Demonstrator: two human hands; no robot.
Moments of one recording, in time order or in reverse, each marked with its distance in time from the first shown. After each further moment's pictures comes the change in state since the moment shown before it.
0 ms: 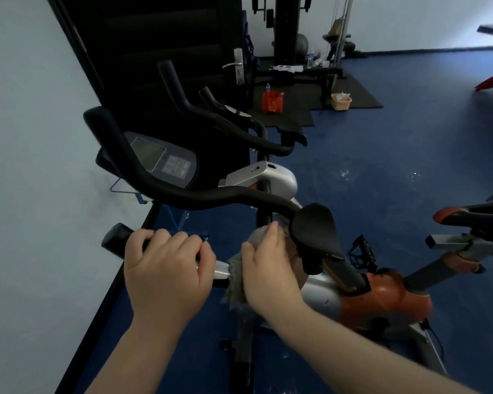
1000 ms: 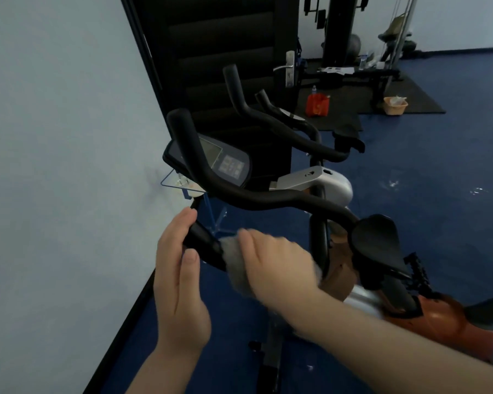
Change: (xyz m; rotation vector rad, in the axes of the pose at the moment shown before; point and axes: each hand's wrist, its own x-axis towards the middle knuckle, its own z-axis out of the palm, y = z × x) left_hand -0.025 -0.029 -0.032 -1.055 0.064 -0.566; right_hand 0.005 -0.059 -0.008 -0.278 -0.003 -0.509
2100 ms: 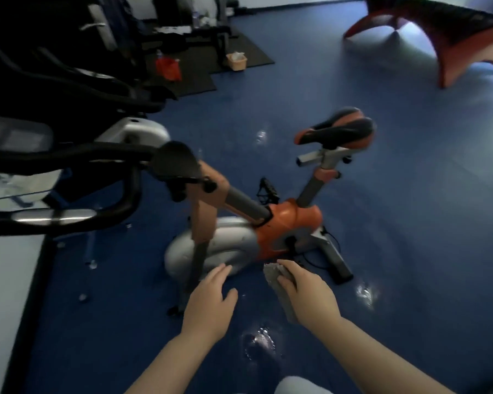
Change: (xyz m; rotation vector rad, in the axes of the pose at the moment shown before) left_hand -0.214 0.001 0.131 0.322 -1.139 -0.295; right_hand -0.332 0.144 0.059 0.287 0.044 0.977
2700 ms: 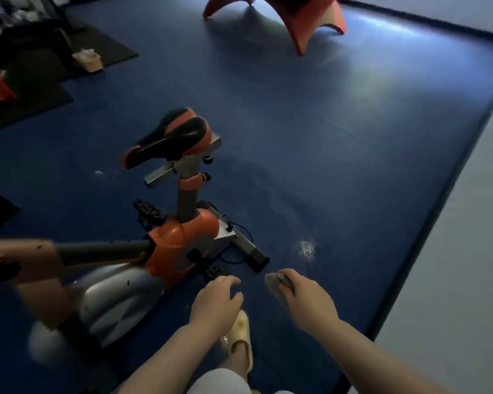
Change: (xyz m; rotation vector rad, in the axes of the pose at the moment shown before) left_hand 0.100 0.189 0.227 0.300 -0.462 0.229; right_hand -0.009 0.239 -0.125 0.048 0.112 0.417
